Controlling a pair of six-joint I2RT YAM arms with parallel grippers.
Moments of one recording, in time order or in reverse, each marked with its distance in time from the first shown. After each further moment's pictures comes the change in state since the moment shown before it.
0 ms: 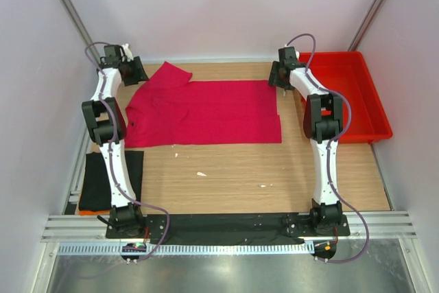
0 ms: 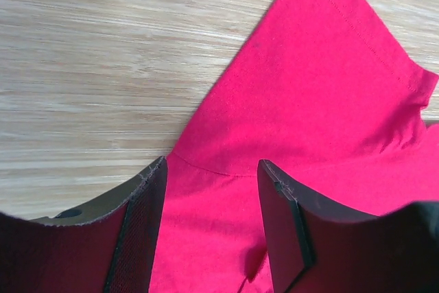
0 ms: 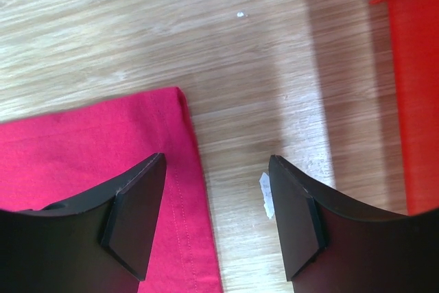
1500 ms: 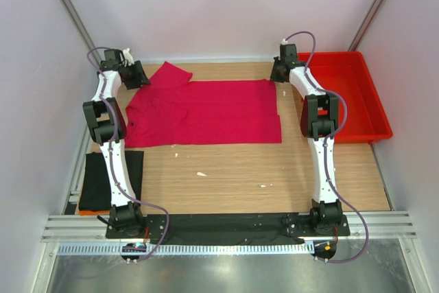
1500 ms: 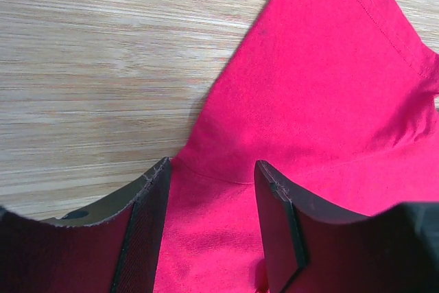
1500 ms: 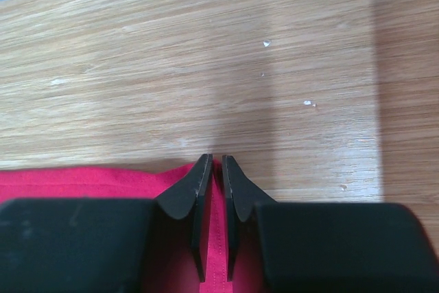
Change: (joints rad) left arm 0.017 0.072 0.030 -0.003 0.093 0.012; right arm -0.011 0.135 0.187 0.066 -0.164 -0.008
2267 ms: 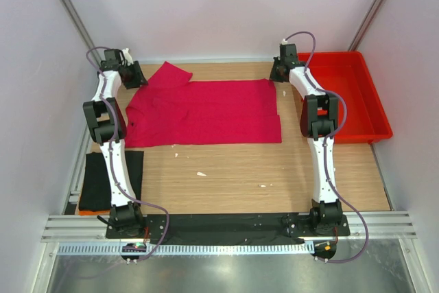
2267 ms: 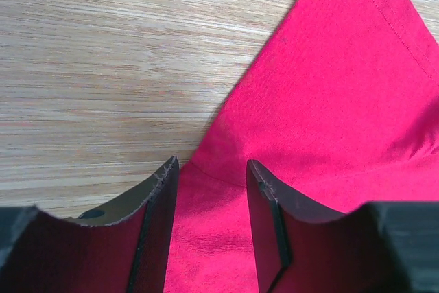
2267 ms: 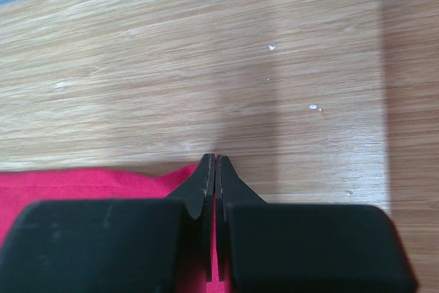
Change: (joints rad) left arm 0.000 0.000 0.002 0.007 -0.057 -0.006; right arm 0.000 0.010 0.011 0.003 -0.012 0.007
